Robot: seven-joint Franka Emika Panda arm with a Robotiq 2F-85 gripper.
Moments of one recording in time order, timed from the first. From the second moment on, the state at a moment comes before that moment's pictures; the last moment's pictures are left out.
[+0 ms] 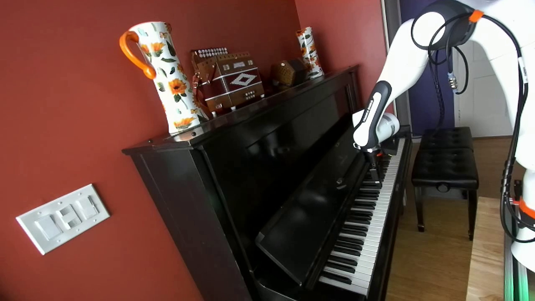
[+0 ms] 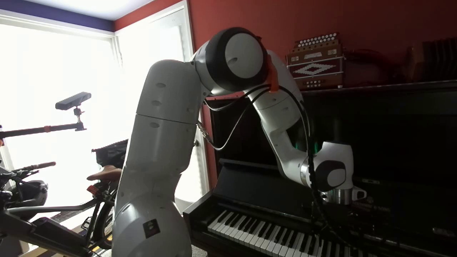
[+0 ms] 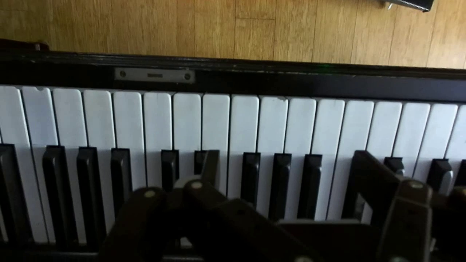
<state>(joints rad) -0.29 0.31 -0.09 -2.31 -0.04 2.54 -0.58</state>
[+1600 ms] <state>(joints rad) -0.20 -0.24 -0.13 -2.50 -0.22 2.25 -0.38</state>
